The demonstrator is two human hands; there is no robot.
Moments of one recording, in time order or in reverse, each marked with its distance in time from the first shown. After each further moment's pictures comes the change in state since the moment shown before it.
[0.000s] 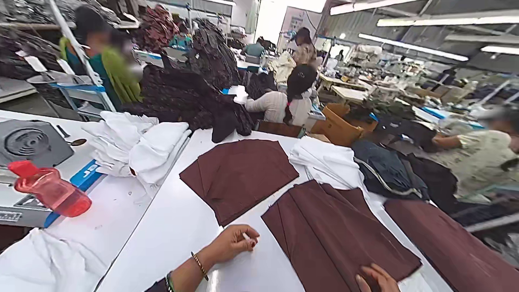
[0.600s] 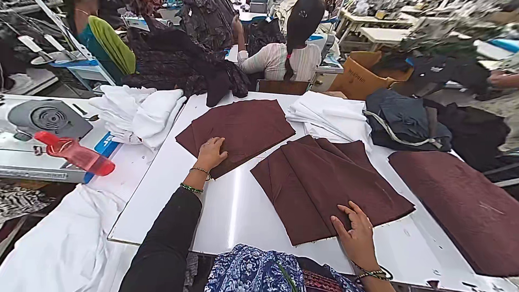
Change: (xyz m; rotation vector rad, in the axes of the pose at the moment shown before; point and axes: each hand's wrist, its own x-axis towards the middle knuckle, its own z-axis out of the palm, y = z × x) left_hand 0.070 -0.001 -0.078 0.971 0.431 -0.529; right_hand 0.009 0.010 0.009 0.028 -0.097 -0.068
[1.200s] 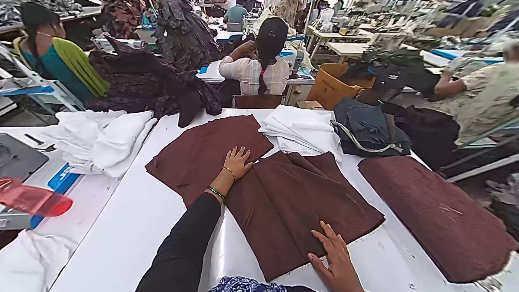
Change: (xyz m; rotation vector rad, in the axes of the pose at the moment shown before) left_hand 0.084 0.160 0.059 0.146 -0.229 0.233; right_hand -0.011 0.020 -0.021 0.007 -0.185 -0.165
